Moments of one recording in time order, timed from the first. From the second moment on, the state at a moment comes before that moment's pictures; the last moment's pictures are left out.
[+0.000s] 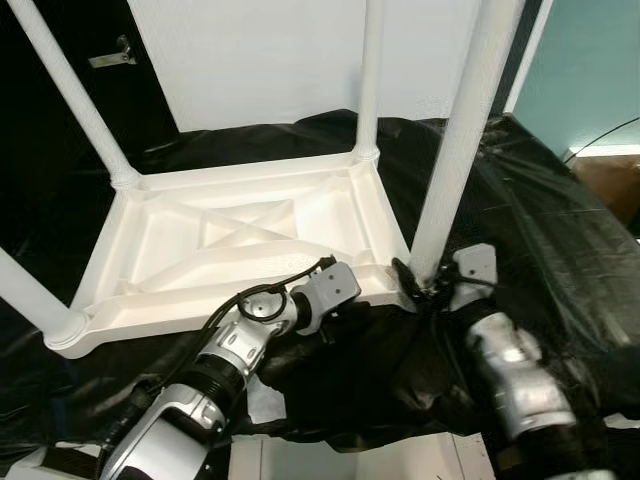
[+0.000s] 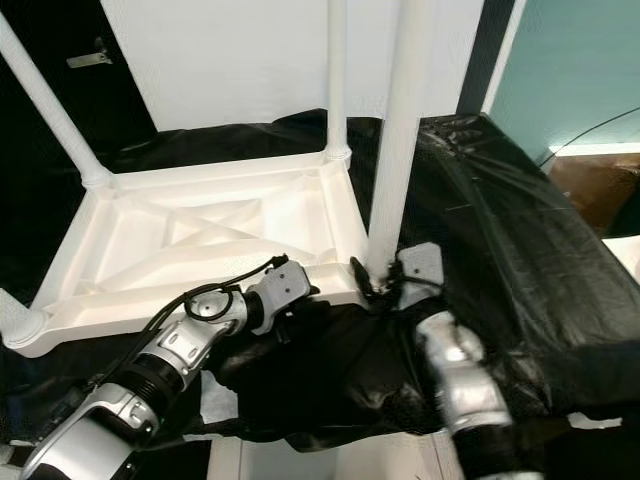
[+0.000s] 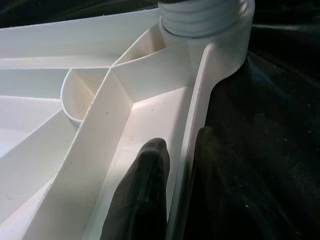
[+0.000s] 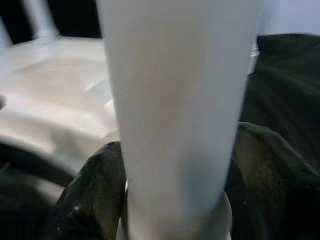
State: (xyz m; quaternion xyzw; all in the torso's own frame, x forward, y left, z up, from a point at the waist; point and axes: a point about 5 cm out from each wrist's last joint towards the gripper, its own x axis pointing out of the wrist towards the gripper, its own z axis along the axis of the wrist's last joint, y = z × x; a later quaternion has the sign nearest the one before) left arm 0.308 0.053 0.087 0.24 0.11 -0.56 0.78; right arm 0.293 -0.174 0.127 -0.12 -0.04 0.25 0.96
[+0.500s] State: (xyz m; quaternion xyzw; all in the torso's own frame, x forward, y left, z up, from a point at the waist) left arm 0.307 0.058 0.084 0.24 0.12 -0.56 0.79; right arm 0.306 -0.189 0.131 -0.16 0.02 0.39 0.91
